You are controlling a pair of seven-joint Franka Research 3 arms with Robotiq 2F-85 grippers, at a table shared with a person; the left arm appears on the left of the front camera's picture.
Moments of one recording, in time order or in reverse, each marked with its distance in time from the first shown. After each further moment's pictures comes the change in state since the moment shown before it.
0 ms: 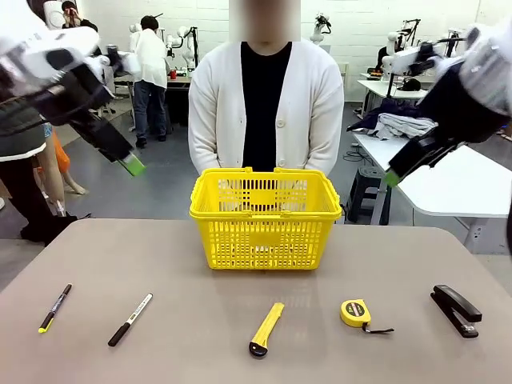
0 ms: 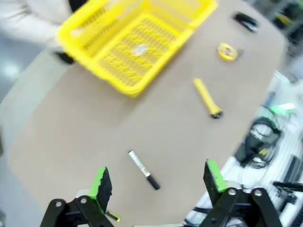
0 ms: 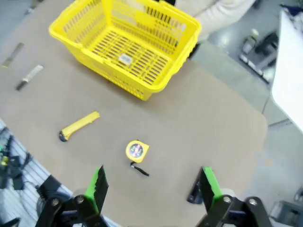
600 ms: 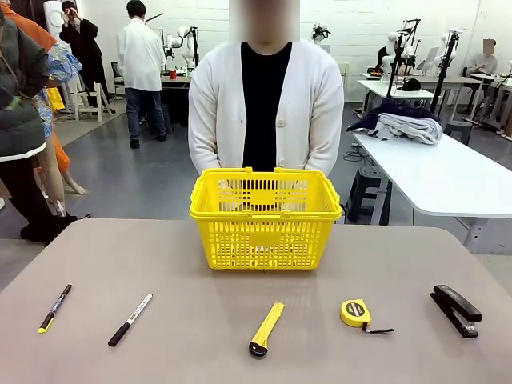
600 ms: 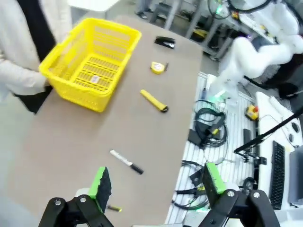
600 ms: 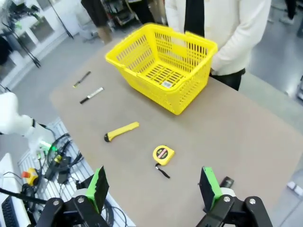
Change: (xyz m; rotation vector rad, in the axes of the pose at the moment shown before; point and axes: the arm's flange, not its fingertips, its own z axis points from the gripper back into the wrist) left arm -0.091 0.091 0.159 -0.291 -0.209 -0.168; right arm -0.127 -0.149 0.053 0.410 -0.302 -0.066
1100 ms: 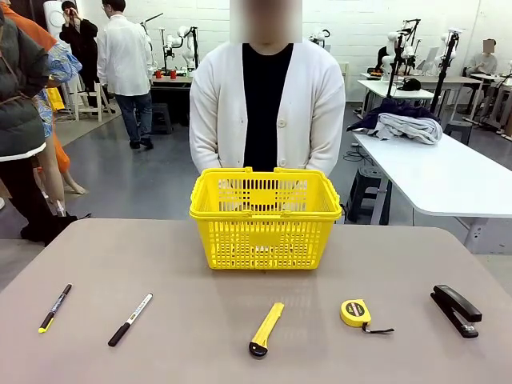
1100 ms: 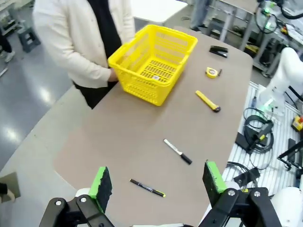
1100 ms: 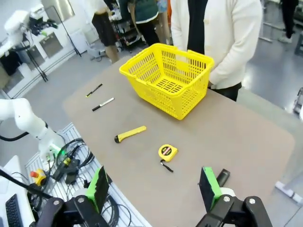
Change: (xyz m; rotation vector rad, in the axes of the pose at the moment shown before) left arm -0.067 -0.004 0.066 0.296 -0.104 -0.006; right arm -0.039 0.013 0.089 0.006 -0.108 0.007
